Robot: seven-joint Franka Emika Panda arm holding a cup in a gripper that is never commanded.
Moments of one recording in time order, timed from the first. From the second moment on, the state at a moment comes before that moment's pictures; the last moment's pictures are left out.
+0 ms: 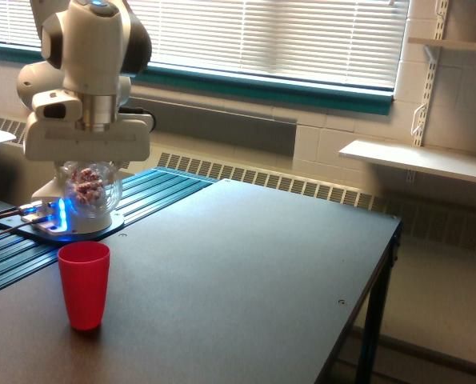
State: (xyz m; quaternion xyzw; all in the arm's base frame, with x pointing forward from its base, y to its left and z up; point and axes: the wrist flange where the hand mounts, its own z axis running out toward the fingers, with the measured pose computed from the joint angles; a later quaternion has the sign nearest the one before) arm 0.254 -0.240 0.327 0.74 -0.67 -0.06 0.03
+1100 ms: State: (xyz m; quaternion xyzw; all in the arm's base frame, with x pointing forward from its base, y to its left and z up) arm 0.257 -0.284 0.327 0.68 -0.72 -0.11 -0.04
